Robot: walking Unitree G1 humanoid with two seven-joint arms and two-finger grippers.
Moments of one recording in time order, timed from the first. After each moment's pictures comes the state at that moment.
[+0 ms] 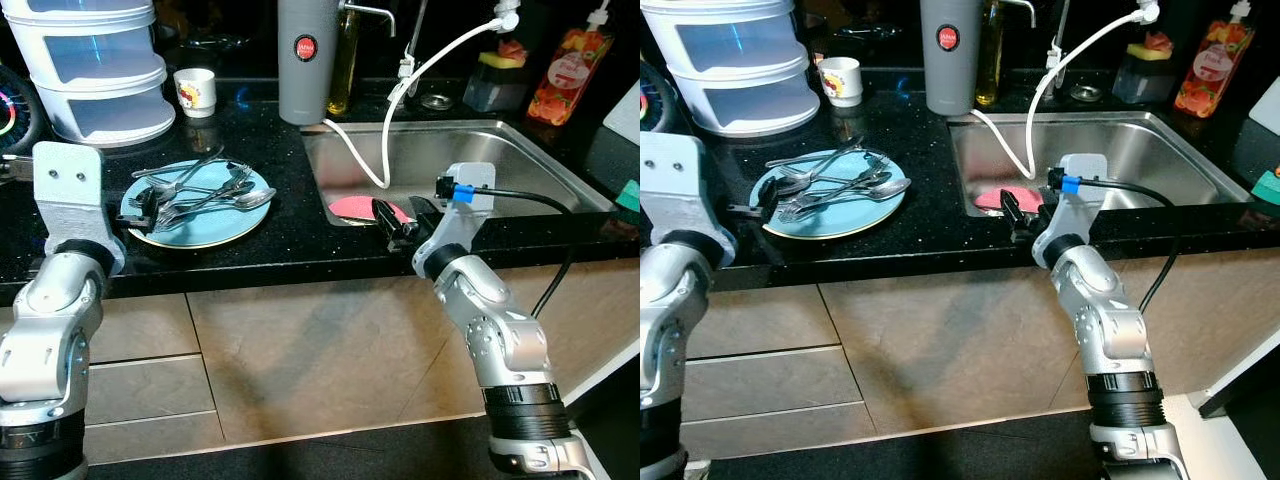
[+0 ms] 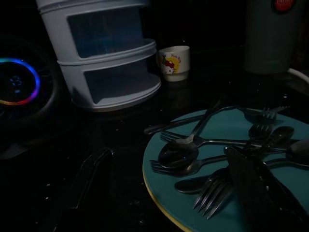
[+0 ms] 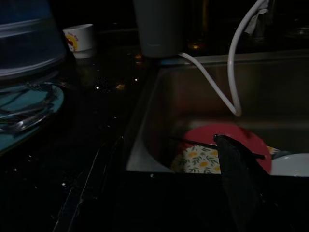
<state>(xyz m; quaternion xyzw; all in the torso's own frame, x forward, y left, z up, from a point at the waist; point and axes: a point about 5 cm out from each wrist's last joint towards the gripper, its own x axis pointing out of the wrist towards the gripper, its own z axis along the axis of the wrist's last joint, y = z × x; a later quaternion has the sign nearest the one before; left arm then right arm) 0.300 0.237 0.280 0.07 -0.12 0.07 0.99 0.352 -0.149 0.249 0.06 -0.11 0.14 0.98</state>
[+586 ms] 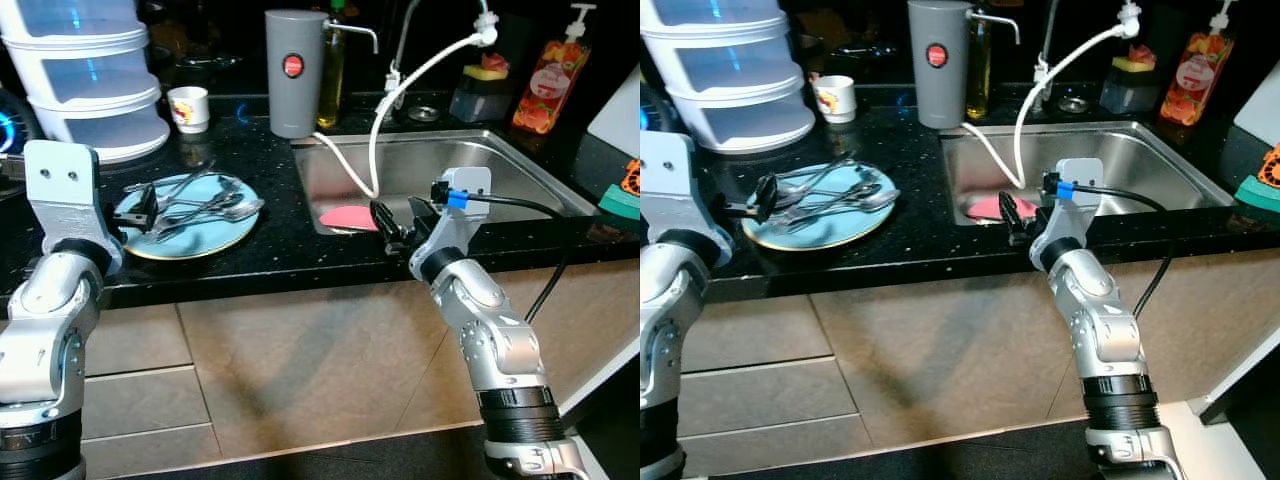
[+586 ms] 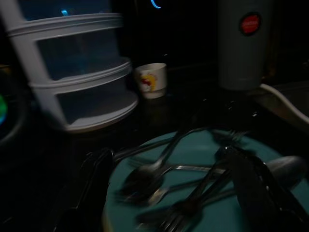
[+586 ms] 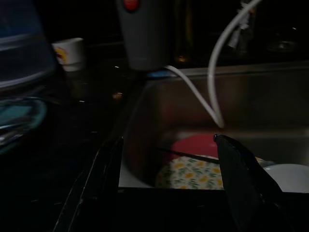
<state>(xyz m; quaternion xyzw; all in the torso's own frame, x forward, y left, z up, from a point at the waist) 0.300 0.233 0.281 0.07 -0.13 0.06 0.99 0.351 -0.146 0.248 0.06 -0.12 0.14 0.98</state>
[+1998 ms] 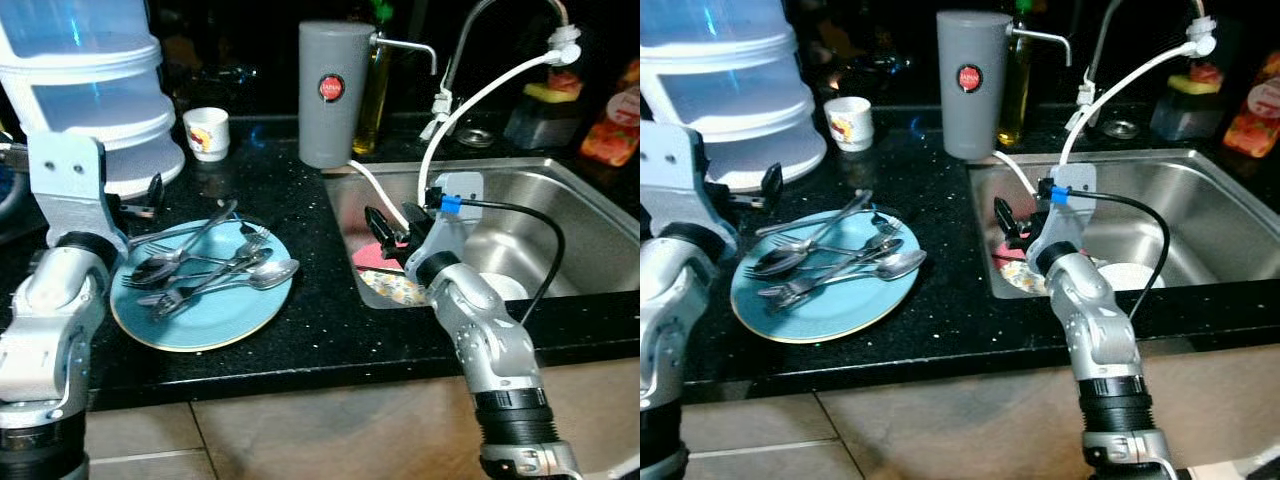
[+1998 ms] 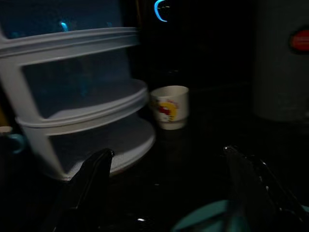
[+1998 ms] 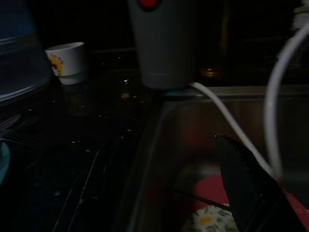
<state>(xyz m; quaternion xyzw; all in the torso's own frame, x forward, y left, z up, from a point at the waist) 0.296 0.223 0.289 0.07 -0.15 0.05 0.99 0.352 -0.141 0.241 0.06 -0.11 0.15 0.98</state>
